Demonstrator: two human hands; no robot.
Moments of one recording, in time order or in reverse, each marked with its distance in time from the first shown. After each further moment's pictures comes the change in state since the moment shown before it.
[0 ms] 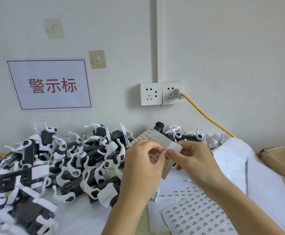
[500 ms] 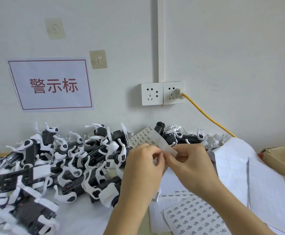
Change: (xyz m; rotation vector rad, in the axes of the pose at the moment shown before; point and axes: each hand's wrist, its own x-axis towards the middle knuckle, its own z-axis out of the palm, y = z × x) left_hand -0.001 -0.005 0.003 0.093 -0.049 -0.017; right_hand -0.005 0.001 0.014 -0.127 0.034 -0.142
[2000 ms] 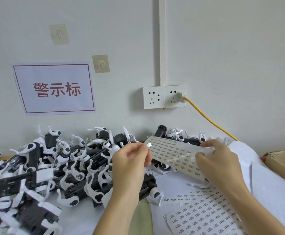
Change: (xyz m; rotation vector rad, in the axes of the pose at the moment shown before) left_hand 0.010 -0.009 -0.012 -0.748 0.160 -0.593; right_hand 0.011 0.013 -0.034 -0.366 0.334 0.388
